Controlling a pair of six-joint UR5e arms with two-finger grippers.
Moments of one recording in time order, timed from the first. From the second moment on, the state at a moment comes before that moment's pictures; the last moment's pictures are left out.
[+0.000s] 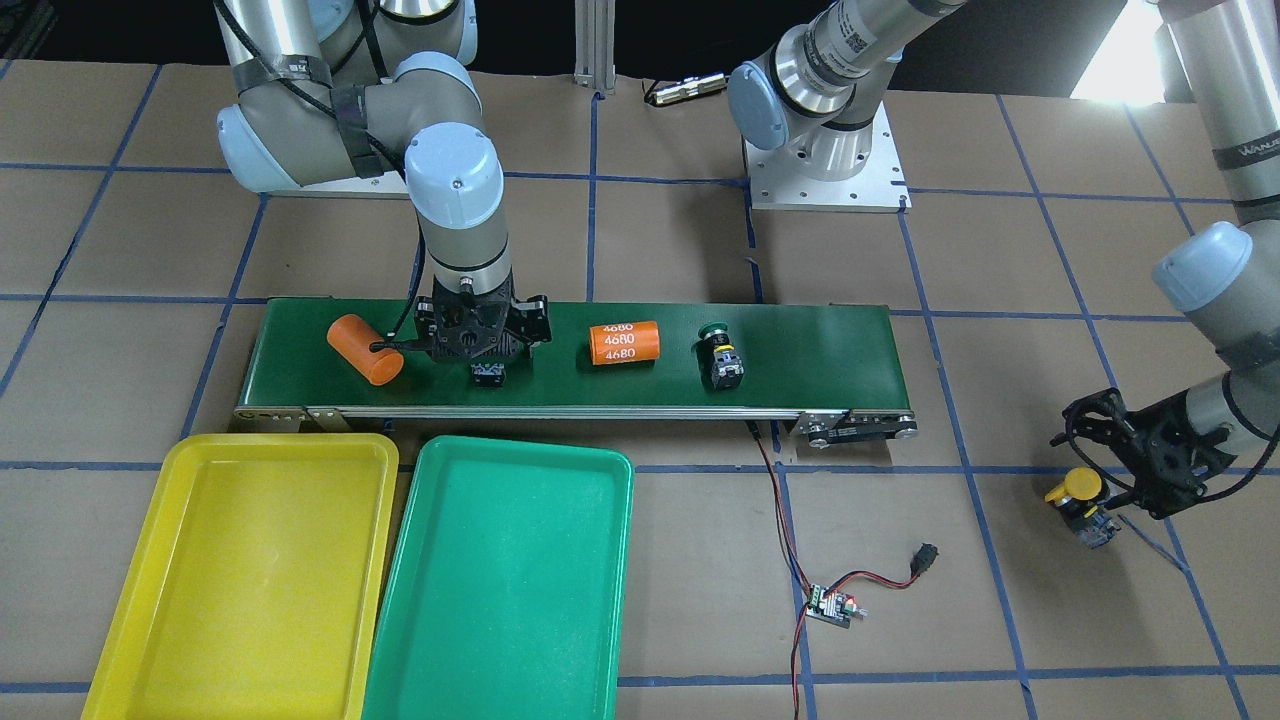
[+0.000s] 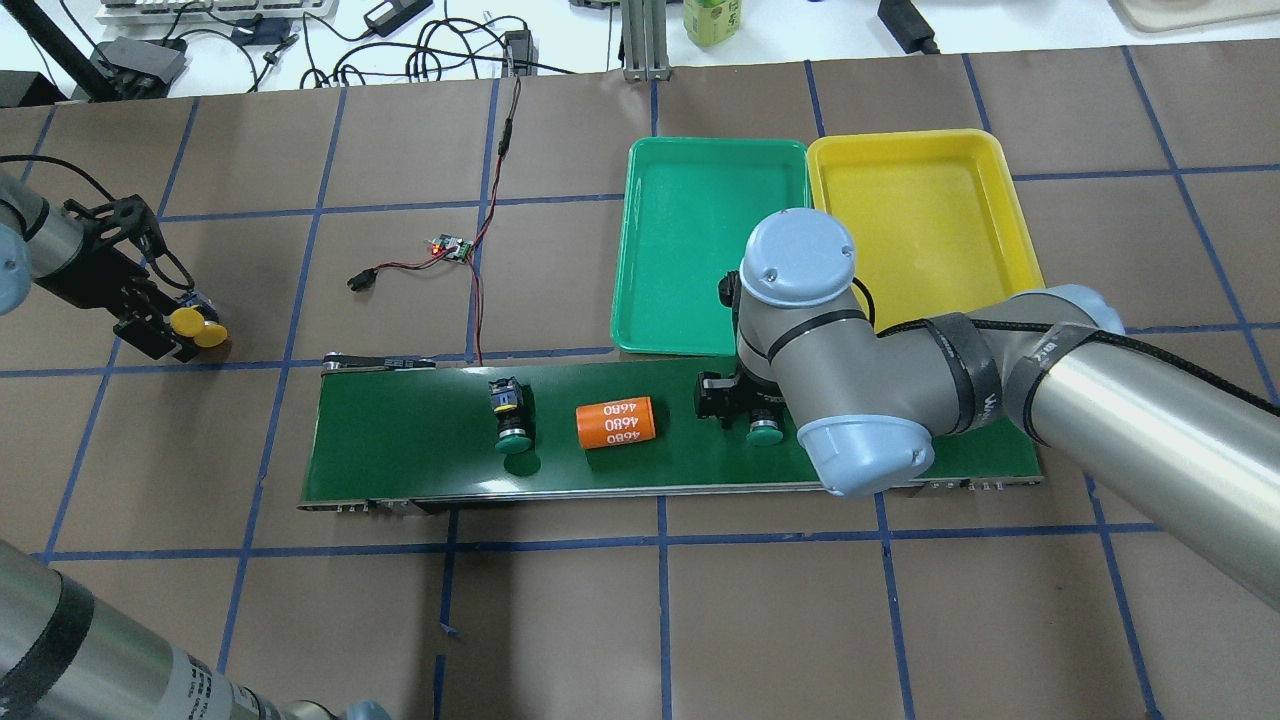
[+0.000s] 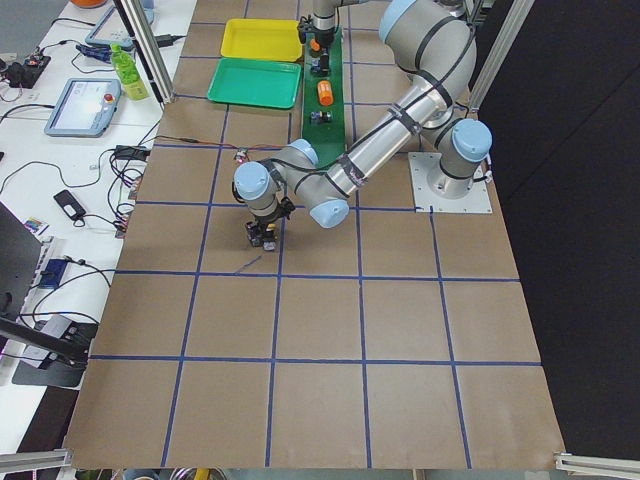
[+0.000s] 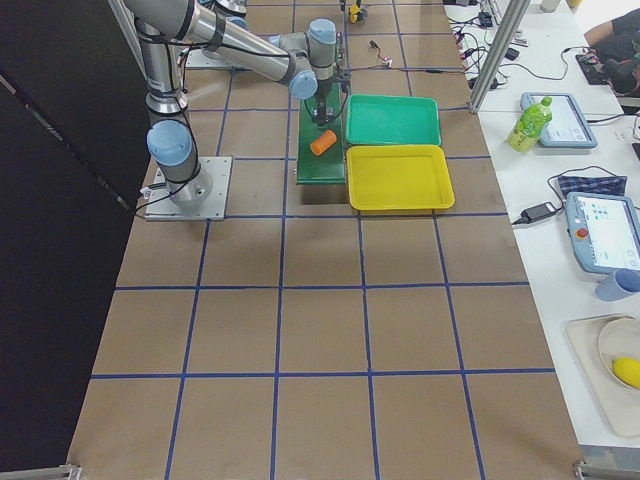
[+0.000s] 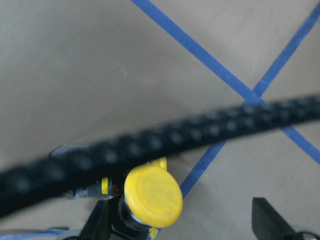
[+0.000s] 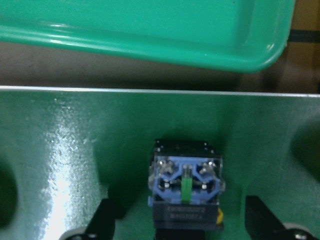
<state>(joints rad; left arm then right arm) -0.96 -2.08 -1.64 -1.13 1.47 1.60 1.85 -1.37 2.05 -2.25 -1.59 0.24</state>
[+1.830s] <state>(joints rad) -1.16 -1.81 -1.68 -1.43 1.47 1.18 1.77 -1.00 1.50 -2.19 -1.52 0.11</state>
